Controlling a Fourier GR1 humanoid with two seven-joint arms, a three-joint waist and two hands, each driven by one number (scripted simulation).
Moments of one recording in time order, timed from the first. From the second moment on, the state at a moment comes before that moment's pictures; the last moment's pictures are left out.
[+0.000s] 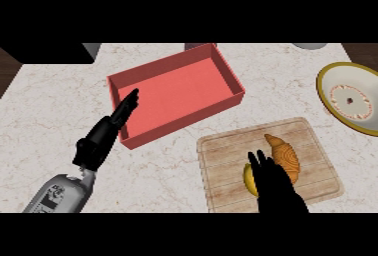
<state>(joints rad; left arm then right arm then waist) -0.24 0.35 -0.36 -1.50 0.14 0.10 0.04 0.09 -0.22 0.70 -2.10 1.00 0.20 1.01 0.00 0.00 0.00</state>
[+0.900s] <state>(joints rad) -0.21 0.24 -0.26 -1.52 0.01 0.00 0.06 0.10 -0.17 0.61 -1.92 1.04 0.18 0.88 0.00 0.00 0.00</state>
